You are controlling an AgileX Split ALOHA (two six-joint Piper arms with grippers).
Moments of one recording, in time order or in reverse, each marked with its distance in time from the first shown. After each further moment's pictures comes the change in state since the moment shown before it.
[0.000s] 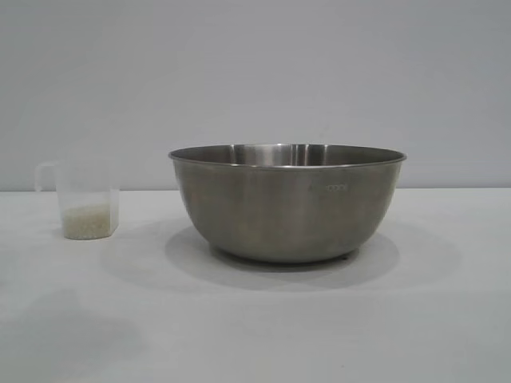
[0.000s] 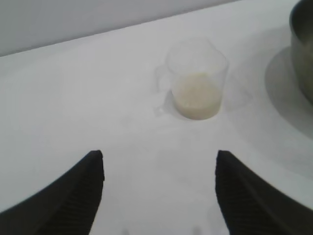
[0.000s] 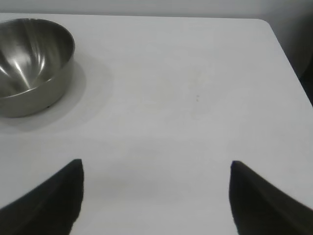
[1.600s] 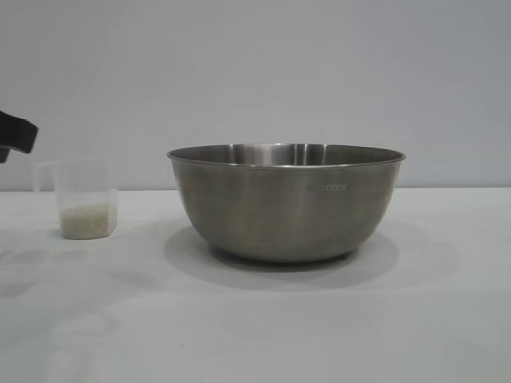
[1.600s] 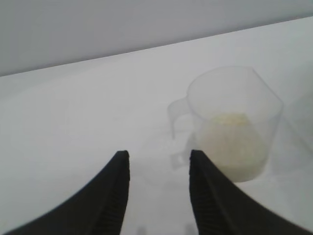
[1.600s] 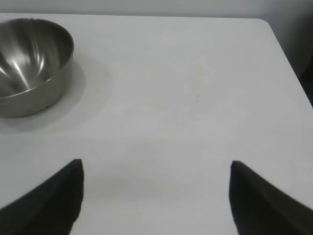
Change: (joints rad) left arm 0.160 0.375 -0.198 0.201 -0.201 -0.126; right arm 0.000 0.000 0.000 0.000 0.000 0.000
